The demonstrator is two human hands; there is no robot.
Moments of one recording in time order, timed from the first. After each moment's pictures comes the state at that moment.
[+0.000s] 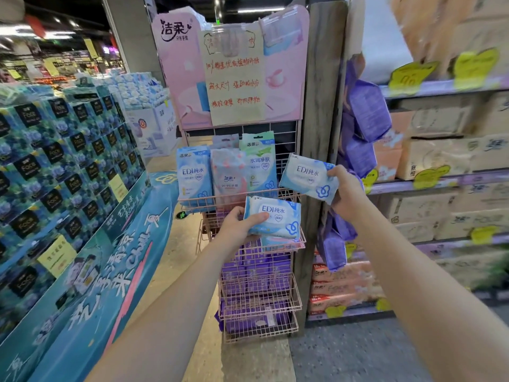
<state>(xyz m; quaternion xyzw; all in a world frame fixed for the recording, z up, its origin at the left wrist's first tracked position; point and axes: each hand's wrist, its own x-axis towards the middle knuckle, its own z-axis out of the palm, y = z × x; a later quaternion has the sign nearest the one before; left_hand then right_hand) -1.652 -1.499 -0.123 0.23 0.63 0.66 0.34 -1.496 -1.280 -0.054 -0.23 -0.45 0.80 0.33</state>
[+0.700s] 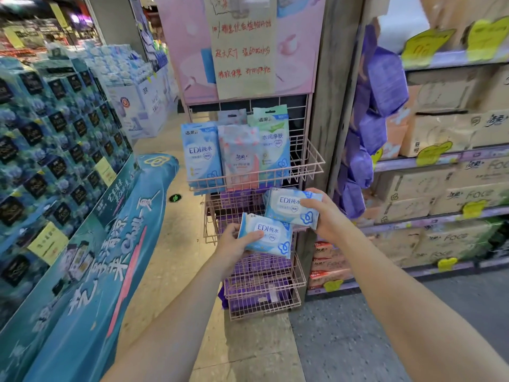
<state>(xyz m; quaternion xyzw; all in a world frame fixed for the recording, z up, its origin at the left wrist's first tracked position) -1.668 -1.551 -0.211 0.19 0.66 0.63 0.36 -1.515 -1.345 -0.160 -0.22 -0.46 0.82 0.26</state>
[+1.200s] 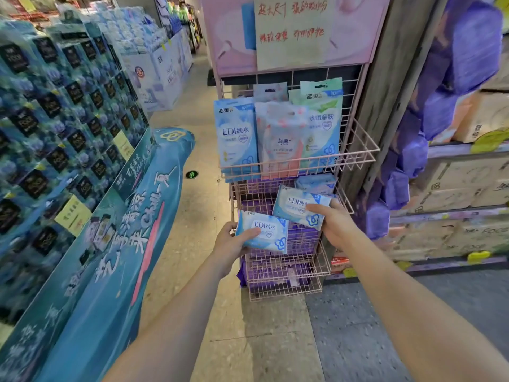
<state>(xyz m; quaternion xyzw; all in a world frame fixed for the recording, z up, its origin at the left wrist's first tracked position) -1.743 -1.597 -0.252 0.09 0.67 0.64 0.37 -1.588 -1.367 -0.223 -0.32 -0.47 0.79 0.24</state>
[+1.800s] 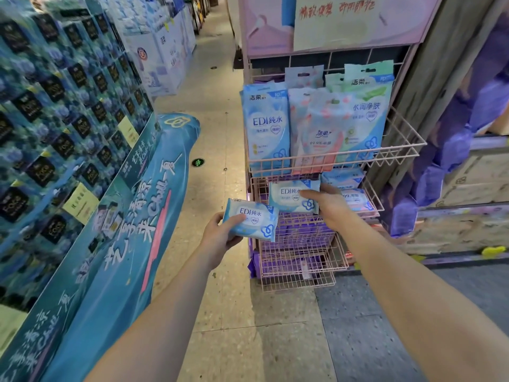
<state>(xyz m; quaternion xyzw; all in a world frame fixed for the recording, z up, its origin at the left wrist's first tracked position) -1.813 -1.645 -0.250 0.05 0.63 0.68 0.37 -1.674 -1.389 -0.223 -0.37 -0.54 0.73 0.22</state>
